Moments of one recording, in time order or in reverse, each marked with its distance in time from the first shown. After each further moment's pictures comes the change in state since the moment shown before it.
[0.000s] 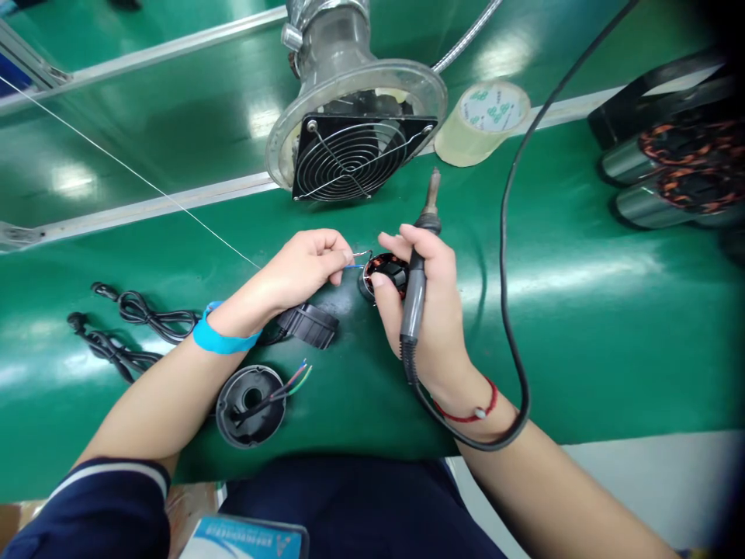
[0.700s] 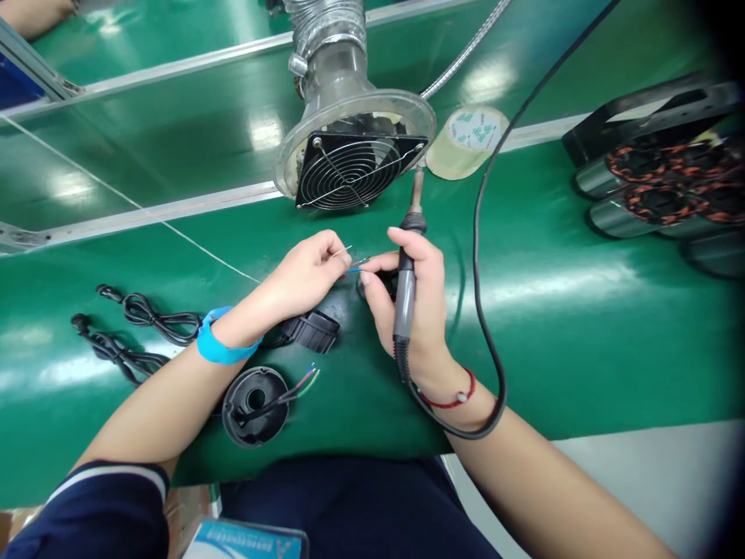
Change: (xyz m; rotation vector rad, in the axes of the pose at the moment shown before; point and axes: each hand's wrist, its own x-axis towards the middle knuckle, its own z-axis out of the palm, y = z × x) left_hand -0.005 -0.008 0.002 0.089 0.094 0.148; right_hand 0.006 -0.005 0.014 0.047 0.061 -0.056
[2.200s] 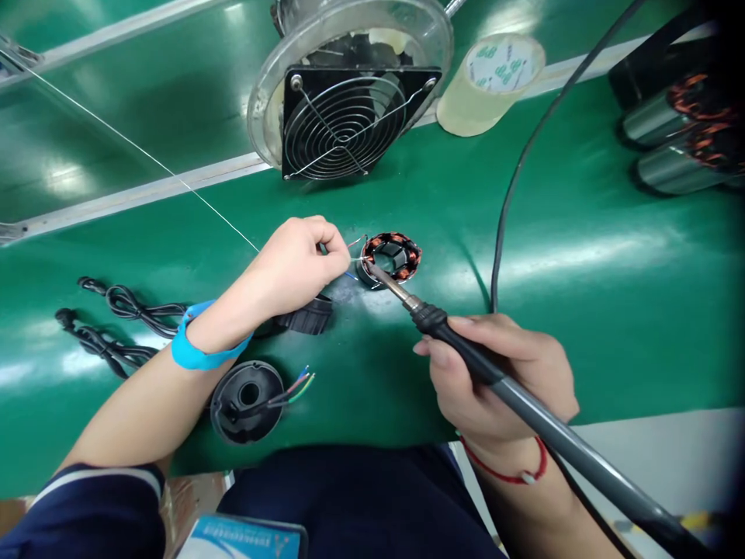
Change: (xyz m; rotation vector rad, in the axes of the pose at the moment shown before) left_hand -0.007 0.011 0.001 0.292 0.001 0.028; right_hand -0.055 -0.012 -0.057 -0.096 0.145 -0.147
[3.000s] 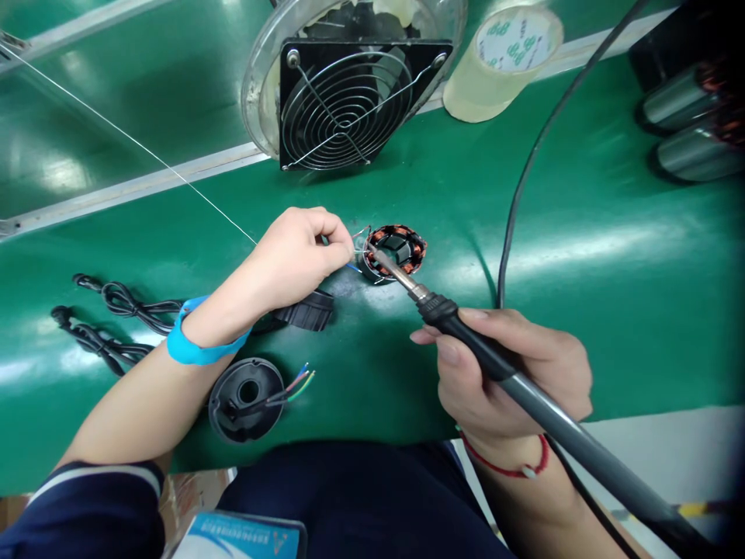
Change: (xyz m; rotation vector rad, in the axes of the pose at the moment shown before) left_hand 0.003 -0.002 0.001 -0.076 -0.007 -0.006; right_hand -0.003 0.003 0.000 0.048 -0.010 0.014
